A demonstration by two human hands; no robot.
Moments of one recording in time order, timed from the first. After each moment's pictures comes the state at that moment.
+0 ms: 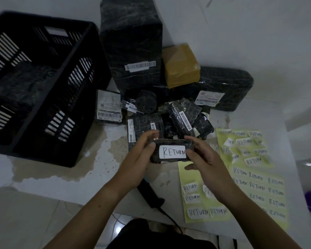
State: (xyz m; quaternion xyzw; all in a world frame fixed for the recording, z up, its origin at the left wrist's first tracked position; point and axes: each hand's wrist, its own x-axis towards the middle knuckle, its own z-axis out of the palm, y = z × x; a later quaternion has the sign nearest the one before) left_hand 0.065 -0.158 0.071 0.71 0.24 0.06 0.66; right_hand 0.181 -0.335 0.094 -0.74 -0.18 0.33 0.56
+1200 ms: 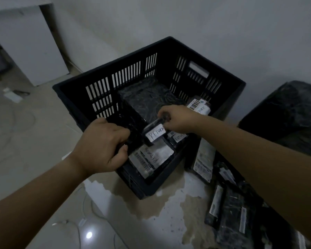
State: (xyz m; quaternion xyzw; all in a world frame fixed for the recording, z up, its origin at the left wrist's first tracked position) left_hand -0.150 0.174 0.096 0.94 0.26 0.20 0.05; right_hand 0.113 0.180 0.133 -0.69 -0.66 0.28 -0.01
